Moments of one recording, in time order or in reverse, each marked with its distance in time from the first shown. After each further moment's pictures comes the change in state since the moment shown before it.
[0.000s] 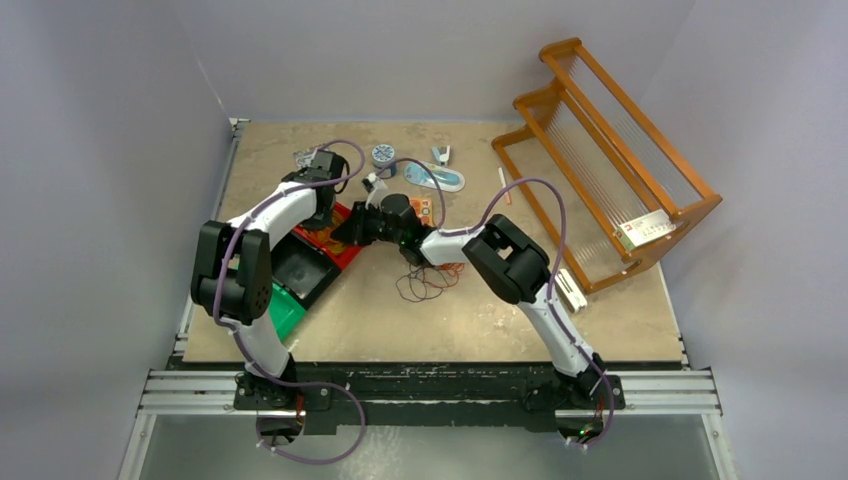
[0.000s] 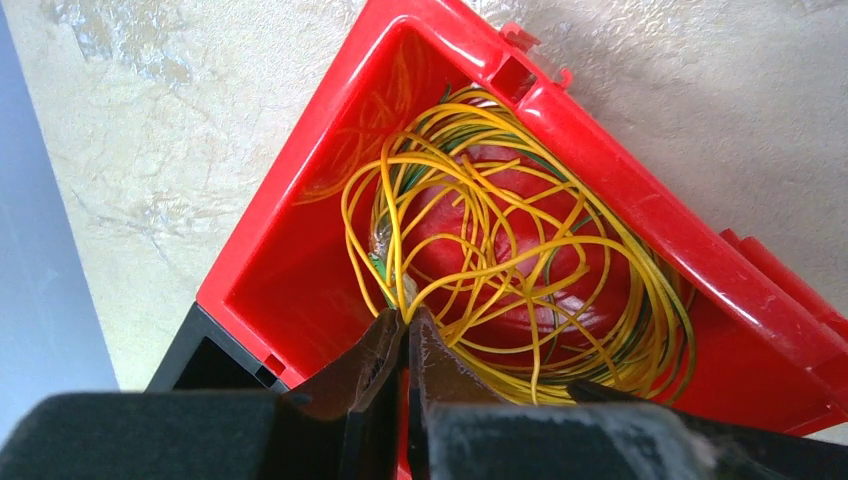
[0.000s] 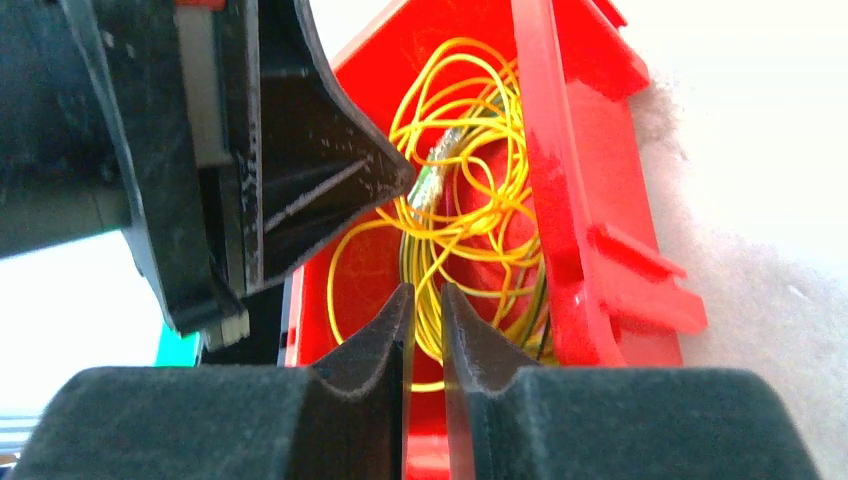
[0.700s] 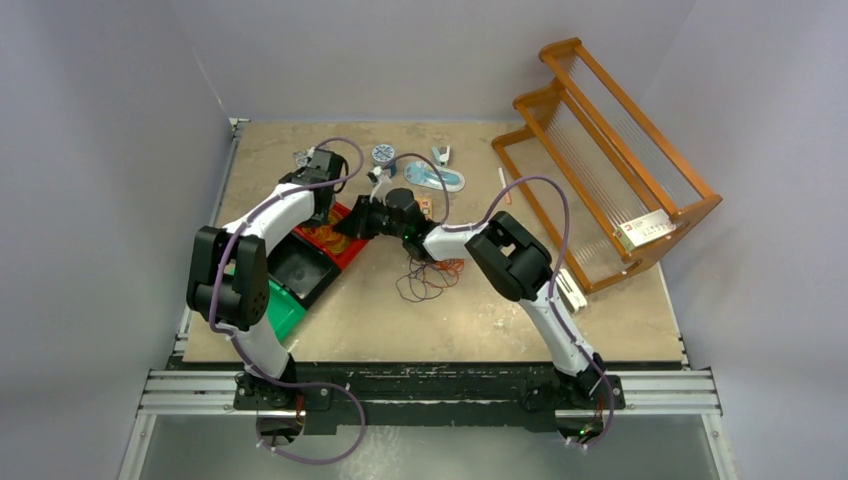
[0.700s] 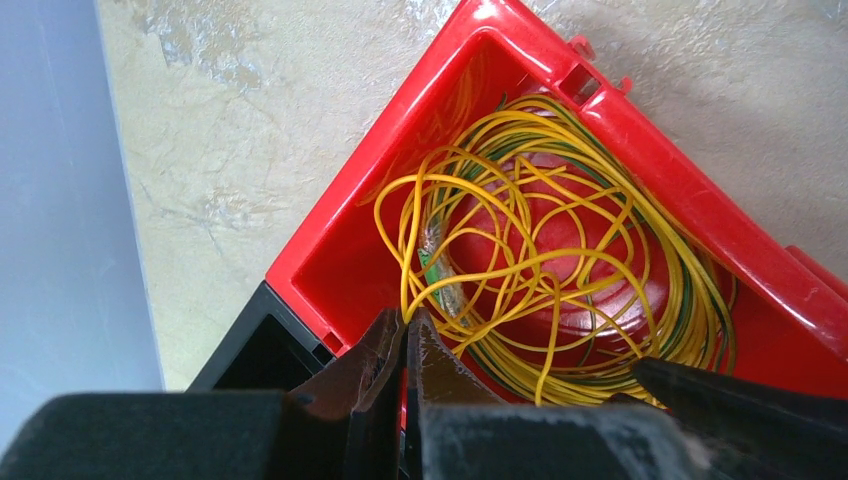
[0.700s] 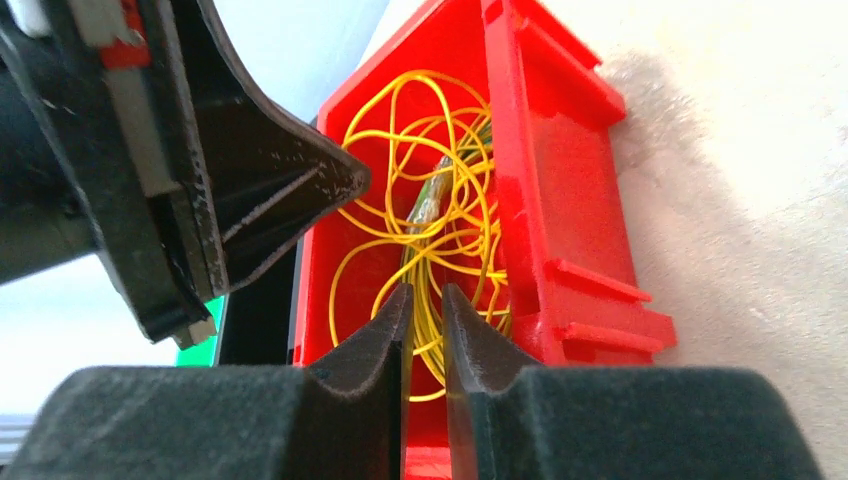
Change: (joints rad) left arm -0.006 -0.039 -0.013 0.005 -0.079 0.012; right arm -0.030 -0.015 -0.005 0.016 -0.022 0.037
